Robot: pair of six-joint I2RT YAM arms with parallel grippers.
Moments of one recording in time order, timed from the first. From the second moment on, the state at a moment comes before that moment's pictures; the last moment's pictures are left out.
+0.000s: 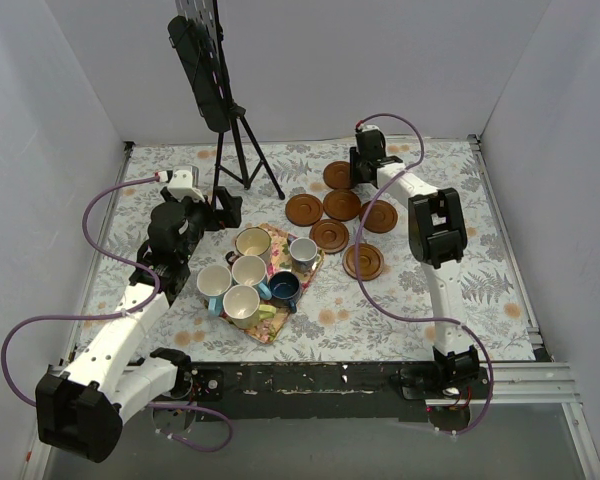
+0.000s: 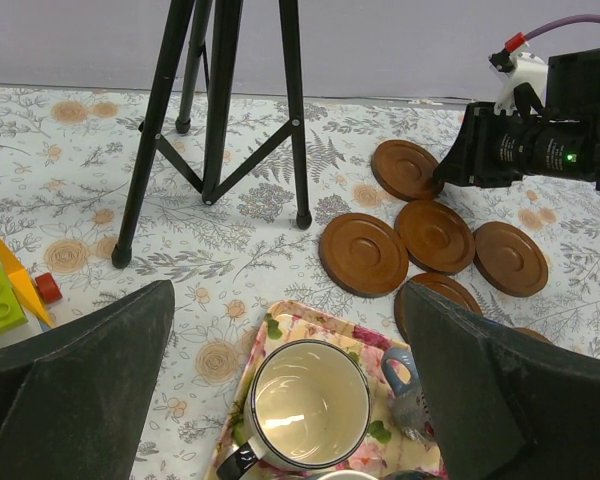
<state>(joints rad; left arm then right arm) -0.30 0.96 0.73 0.13 -0.04 -0.26 0.34 2.41 1.94 -0.27 0.16 0.18</state>
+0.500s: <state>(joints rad) -0.30 0.96 0.73 0.13 -0.04 -0.26 0.32 2.41 2.01 -0.30 0.09 0.16</state>
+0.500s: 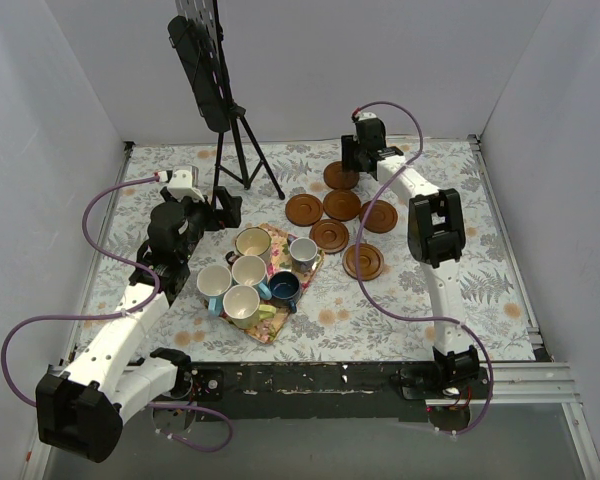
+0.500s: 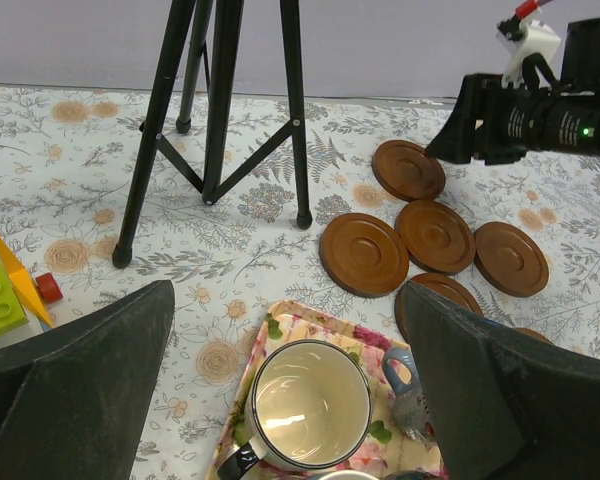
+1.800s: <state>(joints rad) -0.31 0.97 0.73 0.13 -0.02 -0.25 0.28 2.45 2.01 -0.30 0.07 0.14</state>
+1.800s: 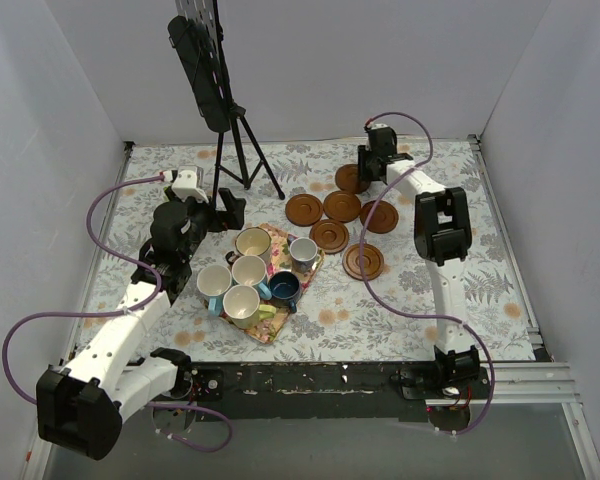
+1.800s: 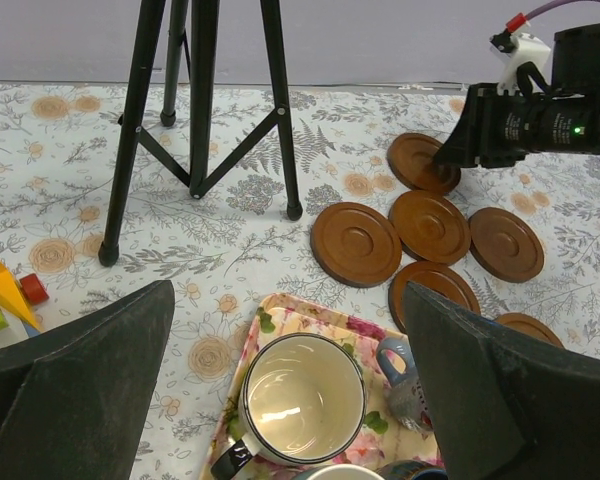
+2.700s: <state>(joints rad) -0.34 0.98 0.73 0.13 -0.01 -0.24 -0.03 2.37 1.91 -0.39 0.10 0.16</state>
